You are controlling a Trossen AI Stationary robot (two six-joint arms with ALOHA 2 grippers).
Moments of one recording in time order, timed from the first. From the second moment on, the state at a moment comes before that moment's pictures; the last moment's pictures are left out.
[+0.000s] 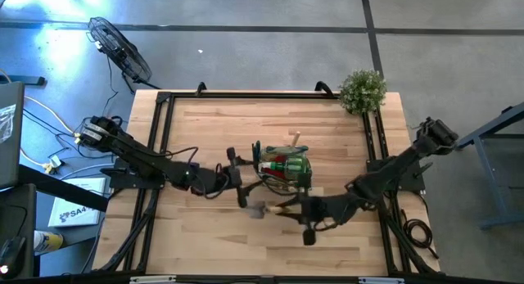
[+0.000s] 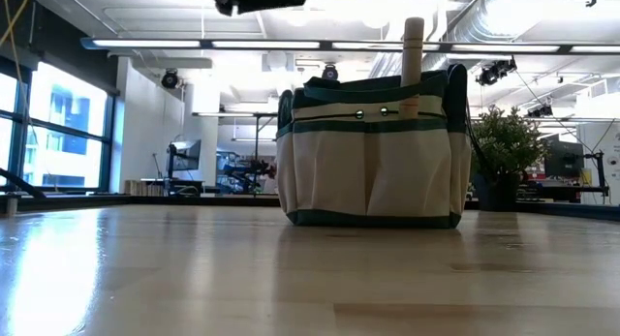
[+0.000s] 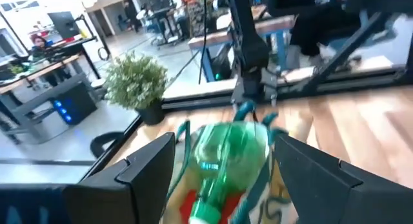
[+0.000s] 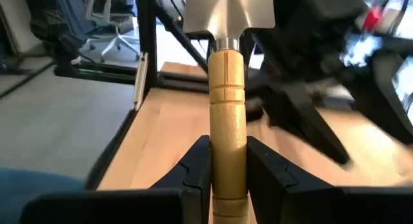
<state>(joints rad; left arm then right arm) -0.38 1.44 0.82 0.54 -0.68 0.18 0.58 1.47 1.09 0.09 0.52 0.08</state>
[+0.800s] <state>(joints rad) -0.52 1.44 0.91 0.11 -0.65 0.09 0.53 1.38 1.09 -0.56 -0.34 1.24</state>
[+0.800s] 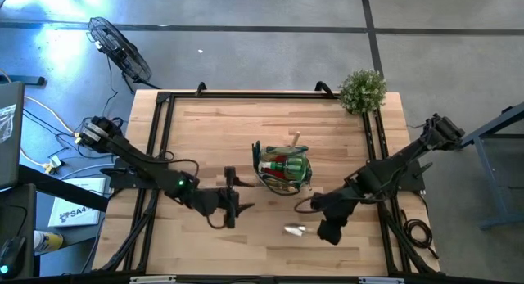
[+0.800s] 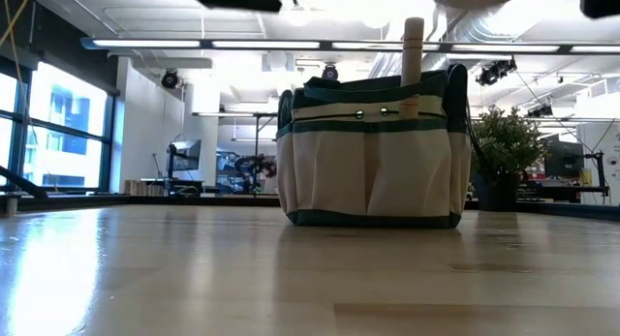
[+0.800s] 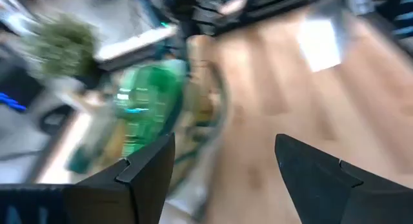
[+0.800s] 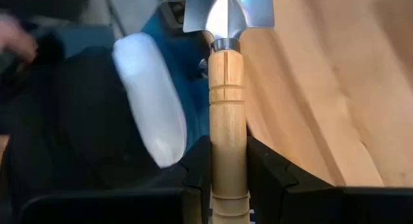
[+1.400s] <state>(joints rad) -0.47 1.70 1.54 -0.58 -0.33 -0.27 0.40 1.46 1.09 -0.51 -0.49 1.30</state>
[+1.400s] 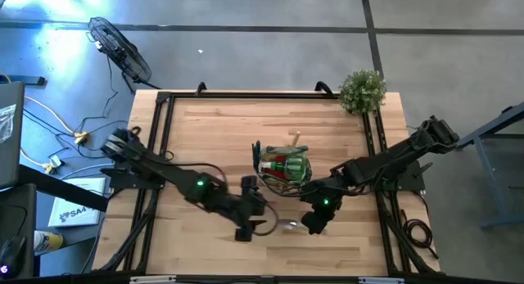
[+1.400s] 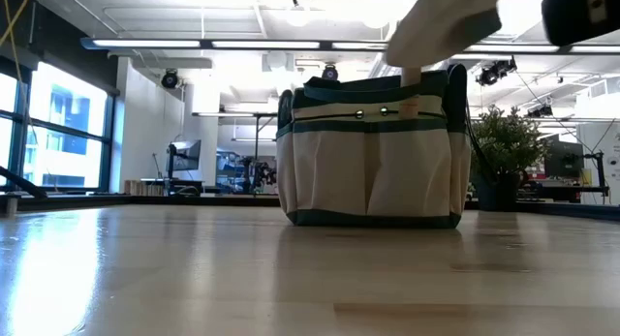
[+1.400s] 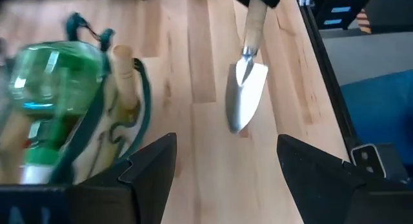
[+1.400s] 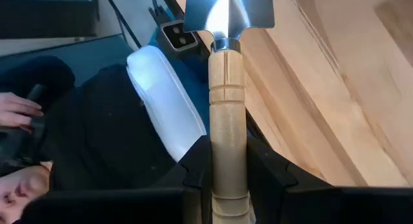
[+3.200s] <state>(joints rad) -0.35 2.00 1.86 -0.53 -0.06 -0.14 0.33 1.46 1.09 -0.39 -0.47 1.19</state>
